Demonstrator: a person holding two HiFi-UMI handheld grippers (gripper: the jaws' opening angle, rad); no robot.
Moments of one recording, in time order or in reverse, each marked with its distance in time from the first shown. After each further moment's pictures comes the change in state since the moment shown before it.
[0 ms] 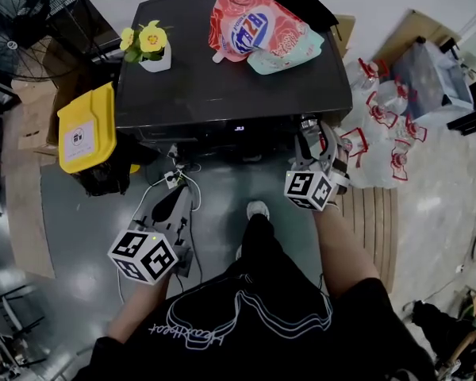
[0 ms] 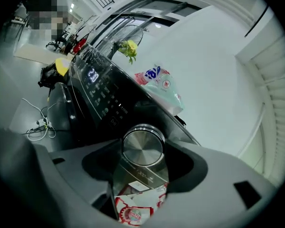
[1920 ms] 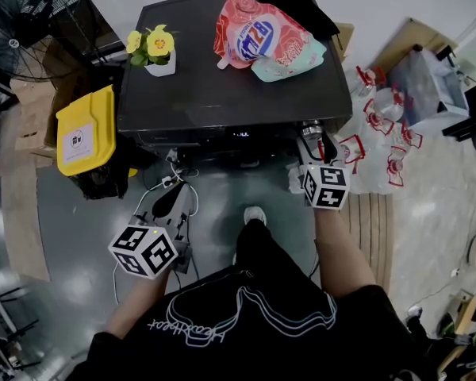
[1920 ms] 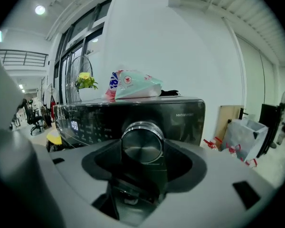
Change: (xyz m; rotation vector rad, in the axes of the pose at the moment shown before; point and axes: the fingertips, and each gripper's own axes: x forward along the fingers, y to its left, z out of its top) left arm 0.007 0.013 0.010 -0.004 -0.009 -0.011; right arm 0.002 -0.007 -0.010 0.784 0.012 0.180
